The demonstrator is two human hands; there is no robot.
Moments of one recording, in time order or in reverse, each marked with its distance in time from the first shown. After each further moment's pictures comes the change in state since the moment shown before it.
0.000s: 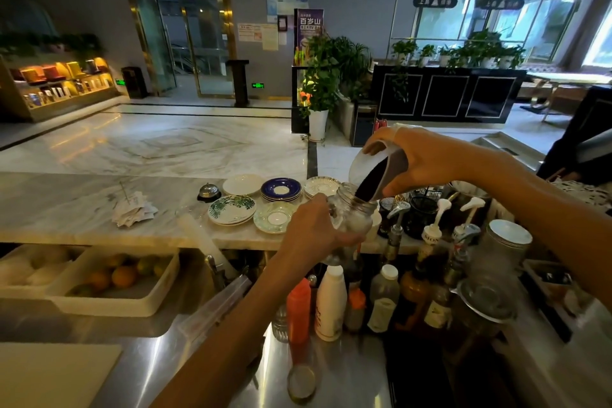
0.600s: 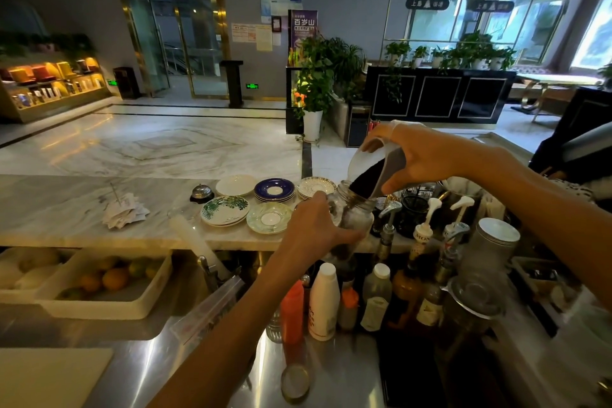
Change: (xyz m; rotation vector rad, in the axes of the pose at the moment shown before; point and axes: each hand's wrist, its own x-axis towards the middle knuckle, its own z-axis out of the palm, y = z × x) left_hand 0.008 0.001 0.011 0.018 -0.031 0.034; right_hand -0.007 0.002 -0.009 -0.025 -0.005 0.026
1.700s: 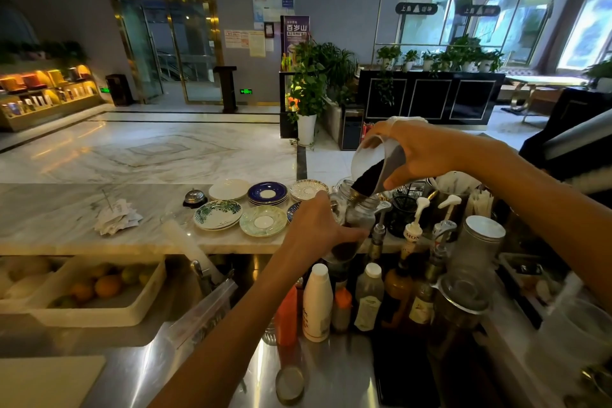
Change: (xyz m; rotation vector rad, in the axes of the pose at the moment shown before) left_hand -0.002 0.026 0.005 0.021 -0.047 -0.001; right_hand -0.020 -0.001 -0.017 -0.075 0.004 0.040
